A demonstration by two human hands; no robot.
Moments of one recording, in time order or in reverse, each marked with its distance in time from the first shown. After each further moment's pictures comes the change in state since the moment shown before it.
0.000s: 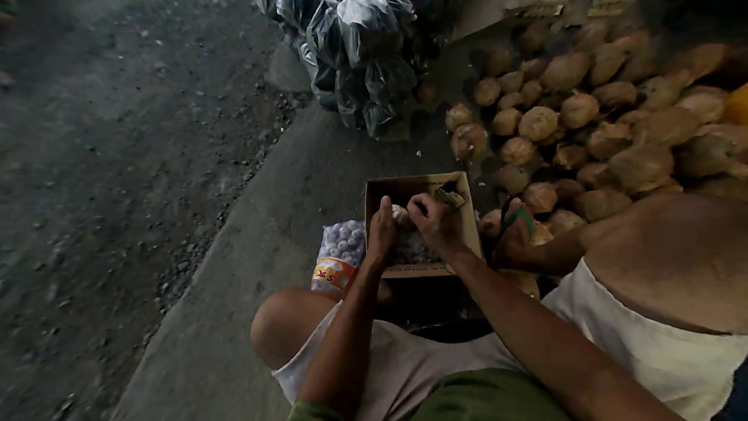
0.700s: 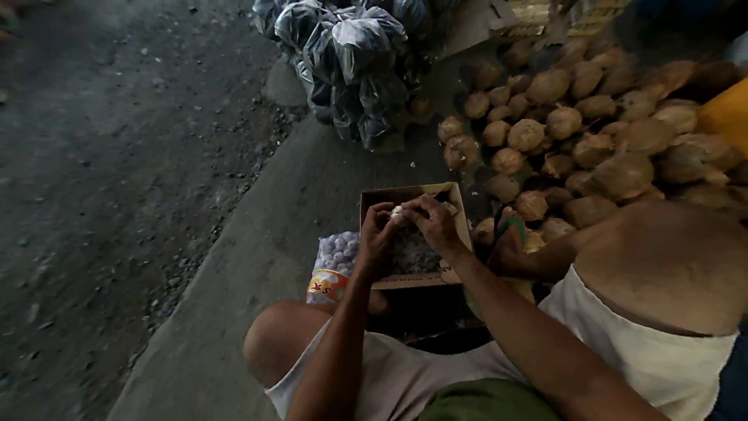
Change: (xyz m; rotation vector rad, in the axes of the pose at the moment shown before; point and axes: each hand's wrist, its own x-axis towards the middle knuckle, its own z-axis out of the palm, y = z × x) left_hand 0.000 0.002 -0.009 -0.224 -0.131 0.298; right_hand 0.015 0.015 -0.016 0.119 0.014 -0.139
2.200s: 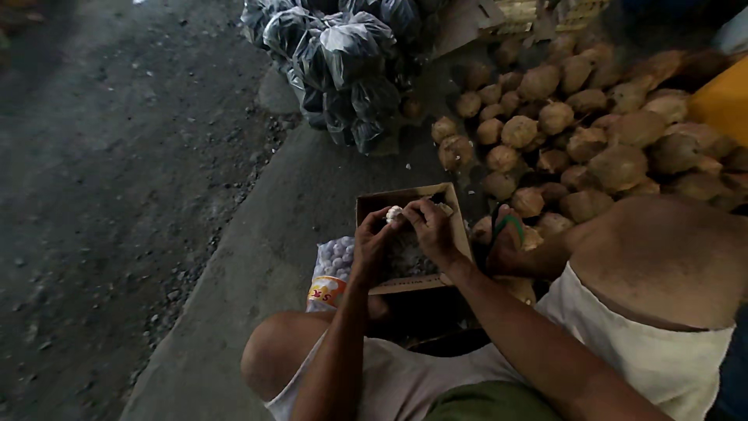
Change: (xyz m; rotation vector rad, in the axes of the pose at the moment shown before) left_hand 0.003 0.003 0.003 -0.090 0.039 -0.037; right_hand -0.008 -0.001 0.007 -0.085 0.154 -0.055
